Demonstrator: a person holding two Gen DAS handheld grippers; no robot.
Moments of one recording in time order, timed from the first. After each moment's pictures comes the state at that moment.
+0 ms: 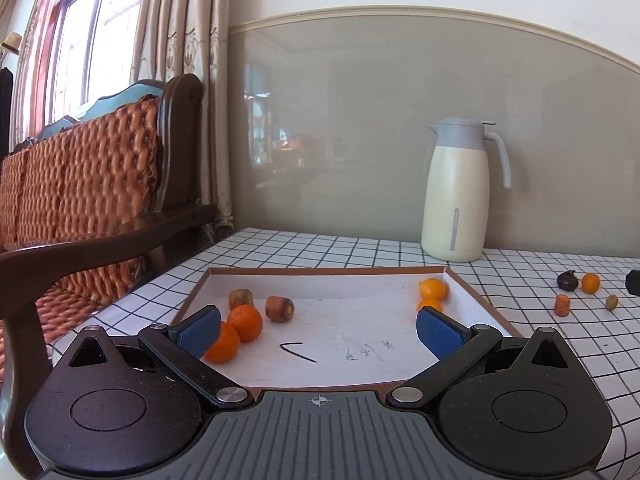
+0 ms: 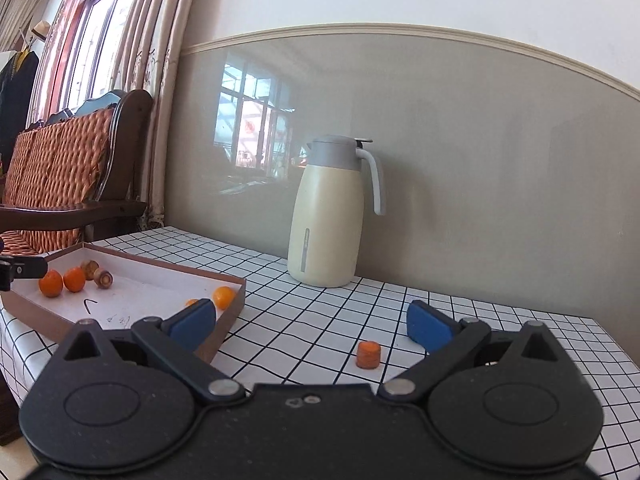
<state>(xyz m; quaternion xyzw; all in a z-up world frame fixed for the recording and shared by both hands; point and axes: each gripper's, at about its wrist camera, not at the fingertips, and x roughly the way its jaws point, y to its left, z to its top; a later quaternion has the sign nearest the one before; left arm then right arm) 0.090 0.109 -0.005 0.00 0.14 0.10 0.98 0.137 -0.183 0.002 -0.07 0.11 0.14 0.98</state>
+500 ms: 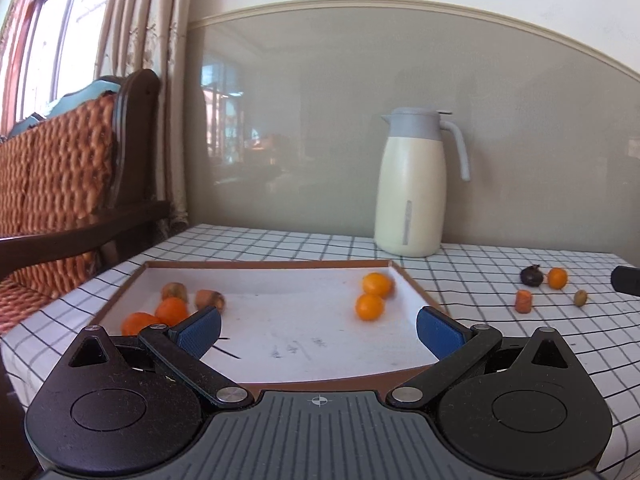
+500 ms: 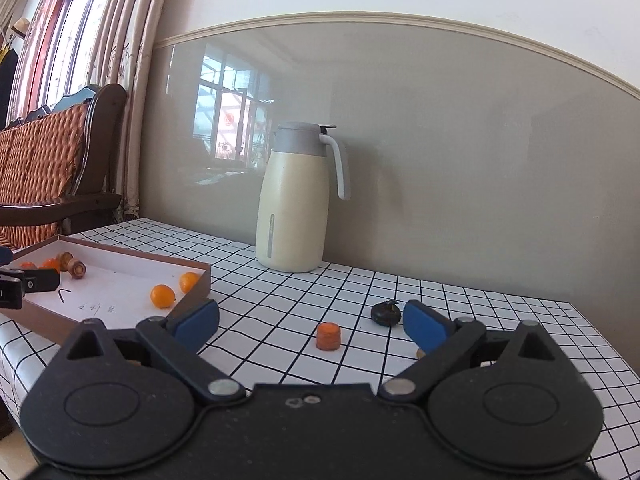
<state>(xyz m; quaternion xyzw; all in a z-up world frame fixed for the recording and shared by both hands) 0.110 0.060 -0.021 0.00 0.14 0.06 0.99 0.136 -0.209 -0.004 -0.08 0.12 0.10 0.98</state>
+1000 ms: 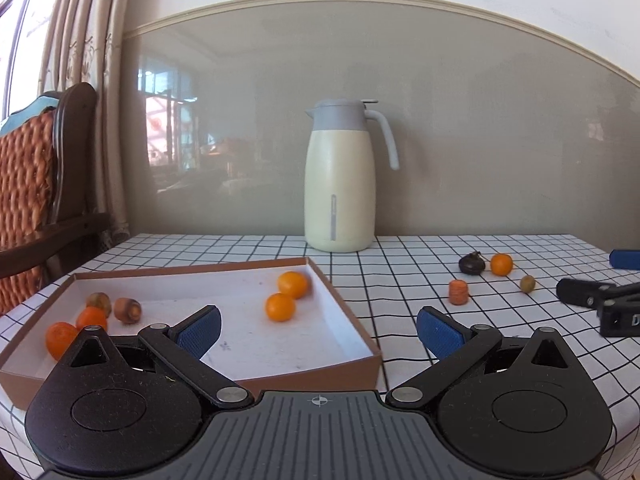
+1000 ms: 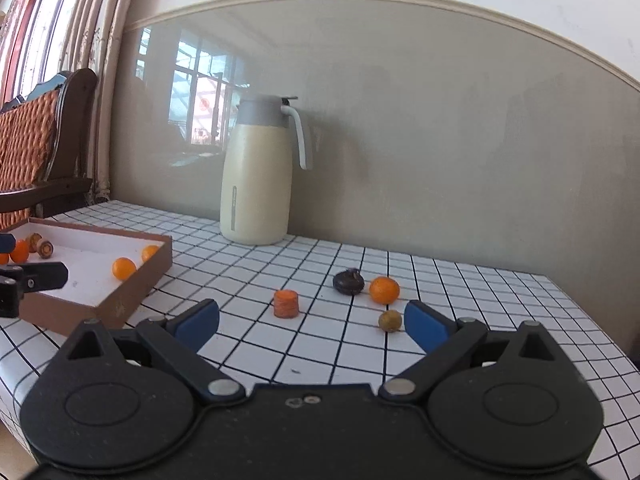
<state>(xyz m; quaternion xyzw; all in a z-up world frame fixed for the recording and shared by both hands) 0.118 -0.003 -0.027 0.02 0.14 0.00 0.99 0.143 -0.240 -0.024 -0.07 0.15 0.06 0.98</state>
